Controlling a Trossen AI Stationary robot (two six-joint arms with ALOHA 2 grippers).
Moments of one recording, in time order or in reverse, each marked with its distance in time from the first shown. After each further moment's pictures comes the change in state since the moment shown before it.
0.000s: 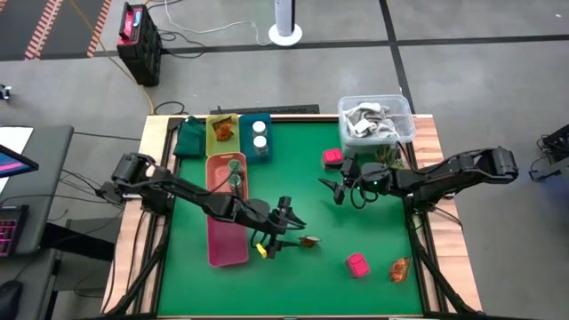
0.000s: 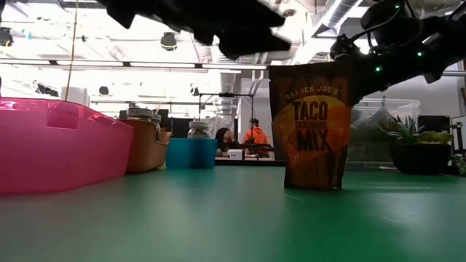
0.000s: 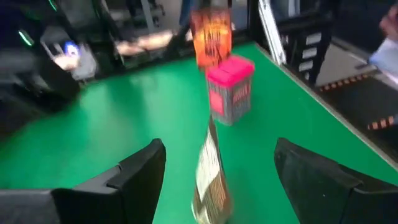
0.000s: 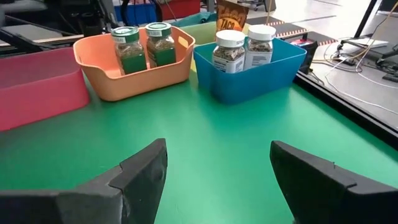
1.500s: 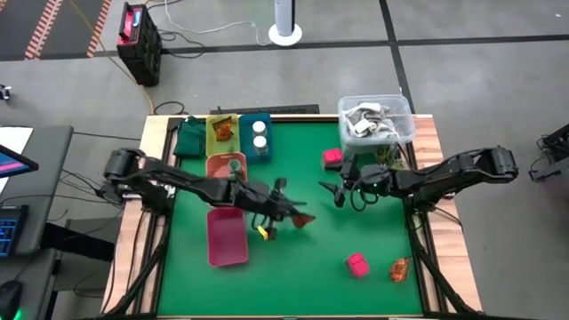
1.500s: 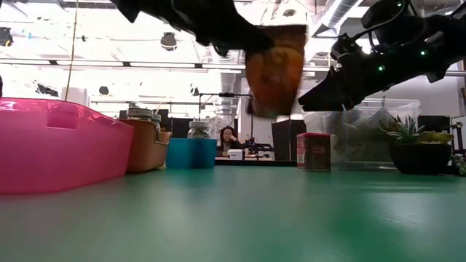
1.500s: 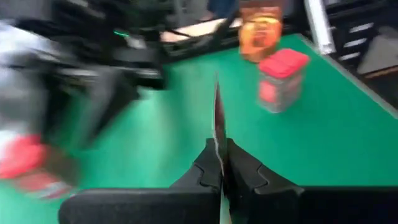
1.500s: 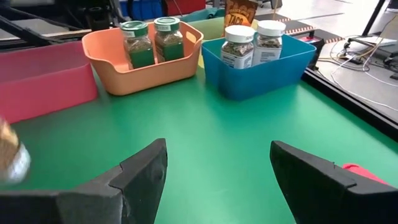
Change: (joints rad) left arm 0.119 -0.124 0.015 -0.173 -0.016 0.058; right arm 0.027 0.000 0.001 -0.019 0.004 0.004
